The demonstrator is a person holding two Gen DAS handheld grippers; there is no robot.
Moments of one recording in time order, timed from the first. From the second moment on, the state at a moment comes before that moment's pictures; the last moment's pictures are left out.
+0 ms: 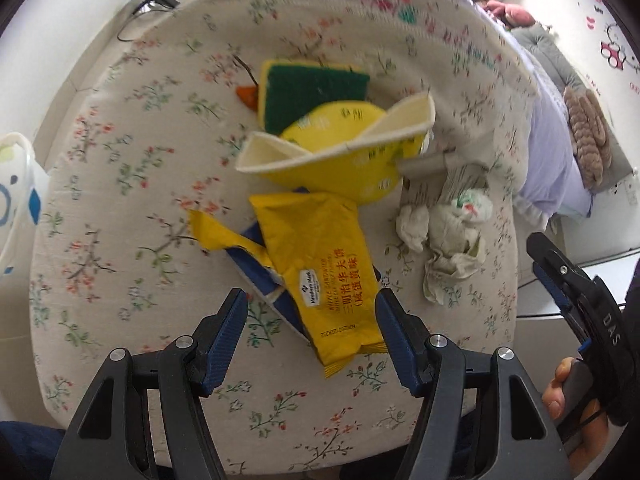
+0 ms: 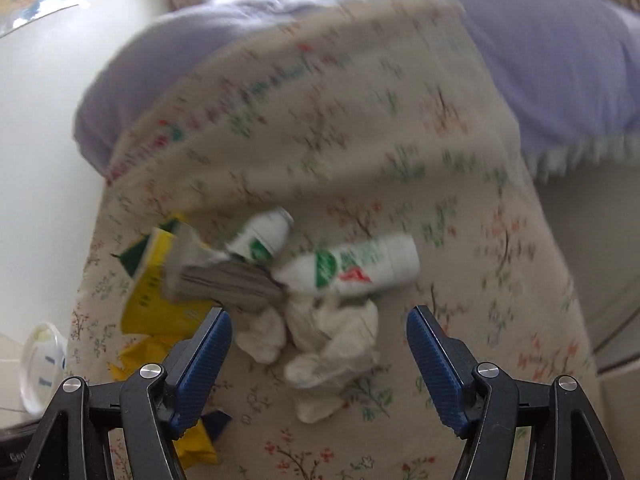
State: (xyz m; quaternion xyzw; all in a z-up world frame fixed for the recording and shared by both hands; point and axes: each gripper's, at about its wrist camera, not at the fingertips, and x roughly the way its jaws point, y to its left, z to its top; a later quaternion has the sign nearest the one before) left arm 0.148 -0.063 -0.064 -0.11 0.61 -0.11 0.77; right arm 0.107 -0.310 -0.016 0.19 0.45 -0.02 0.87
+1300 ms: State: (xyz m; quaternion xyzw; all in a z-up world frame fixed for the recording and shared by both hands) left arm 0.147 -0.042 -0.078 -0.18 0.57 -0.16 0.79; right arm 0.118 -0.289 -0.074 0.19 0.54 -0.02 0.82
